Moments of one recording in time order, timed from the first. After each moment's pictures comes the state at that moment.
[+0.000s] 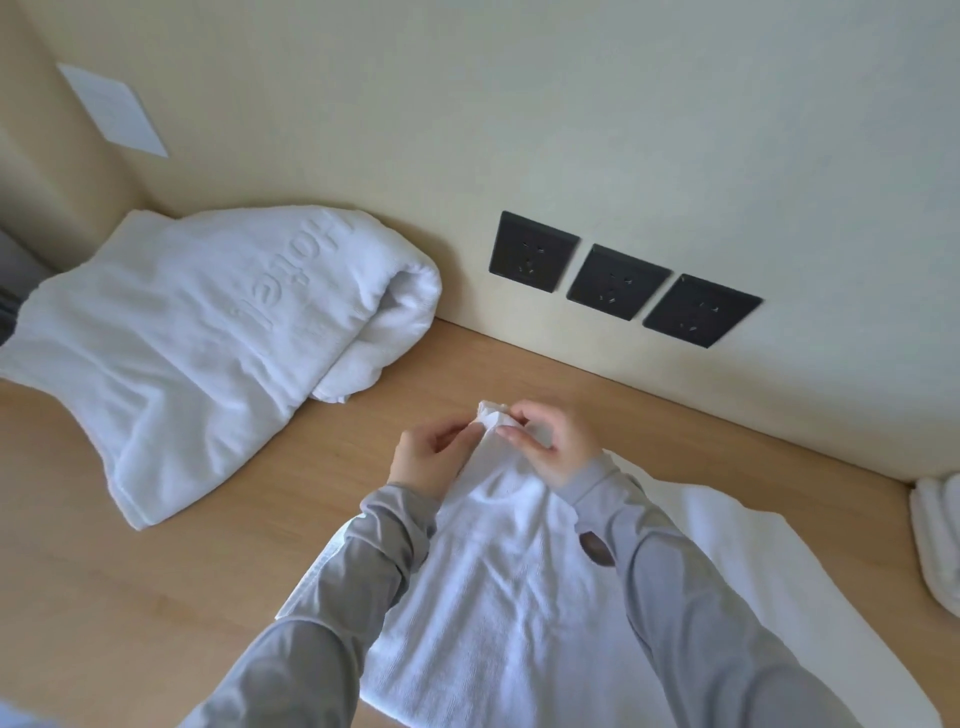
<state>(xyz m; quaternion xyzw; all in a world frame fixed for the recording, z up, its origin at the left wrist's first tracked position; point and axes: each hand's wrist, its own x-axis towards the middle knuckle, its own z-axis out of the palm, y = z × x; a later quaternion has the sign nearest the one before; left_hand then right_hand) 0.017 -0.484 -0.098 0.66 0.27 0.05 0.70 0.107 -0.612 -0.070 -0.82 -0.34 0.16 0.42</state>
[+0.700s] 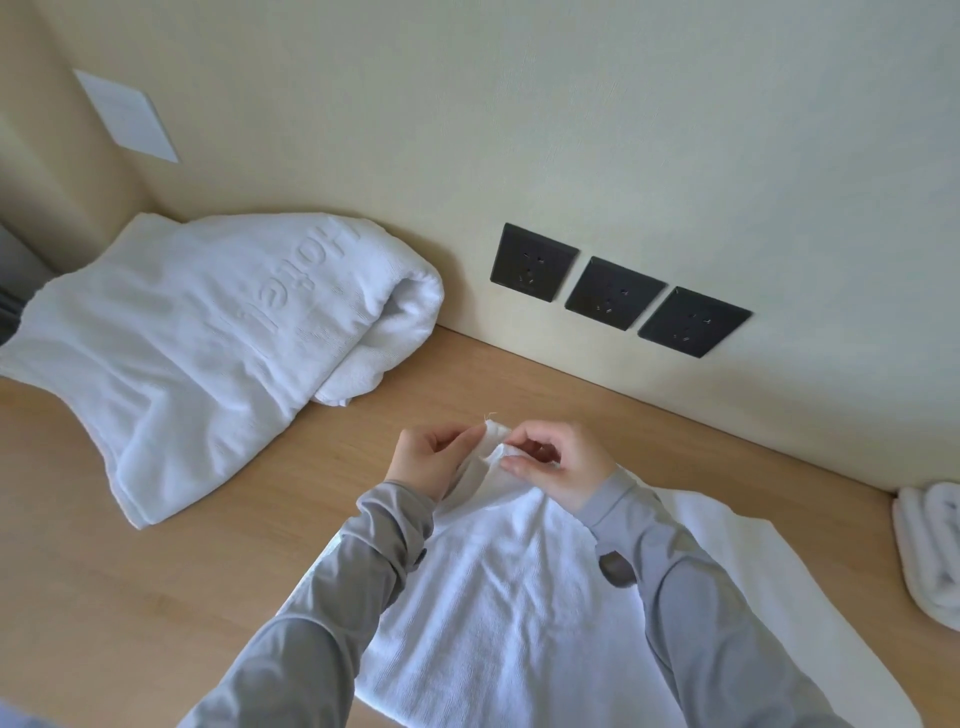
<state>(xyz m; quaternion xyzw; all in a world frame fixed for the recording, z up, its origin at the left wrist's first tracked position) 0.014 -0.481 -0.086 0.65 0.27 0.04 0.71 0.091 -0.624 -0.048 -0.81 -0.31 0.25 0.43</state>
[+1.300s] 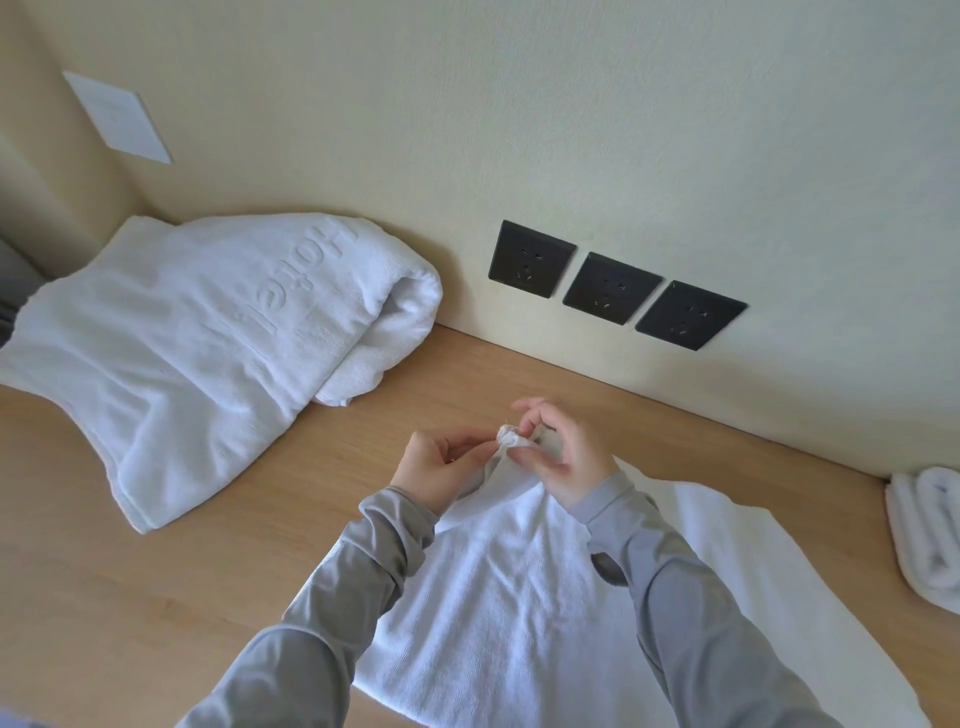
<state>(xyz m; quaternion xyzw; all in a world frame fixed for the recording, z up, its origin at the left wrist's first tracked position) 0.002 -0.482 -0.074 0.65 0.17 0.02 0.74 0.084 -0.621 -0.050 -0.84 -0.28 0.16 0.43</state>
